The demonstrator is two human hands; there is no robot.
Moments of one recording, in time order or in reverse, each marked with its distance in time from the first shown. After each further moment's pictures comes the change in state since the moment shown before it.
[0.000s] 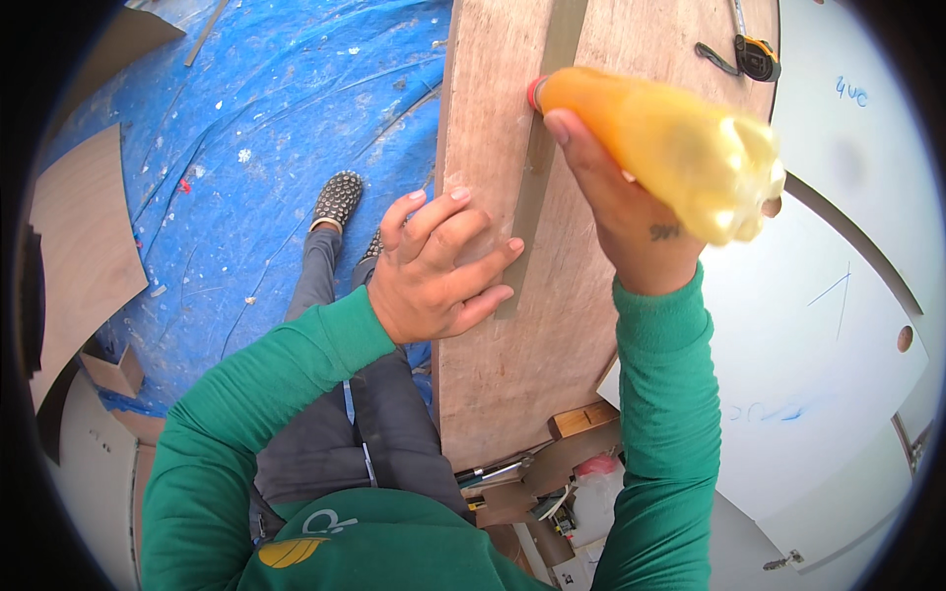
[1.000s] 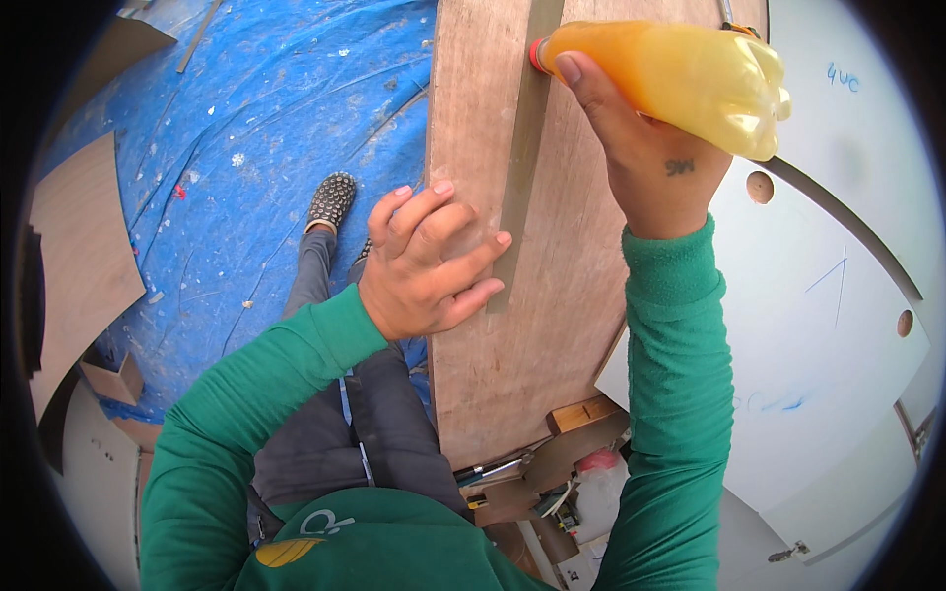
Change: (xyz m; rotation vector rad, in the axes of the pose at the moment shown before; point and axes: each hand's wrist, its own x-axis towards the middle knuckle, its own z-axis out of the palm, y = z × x) left_hand 0.000 0.000 -0.001 -0.005 0.001 0.006; right_hand 0.024 0.019 -0.004 0.128 0.077 0.103
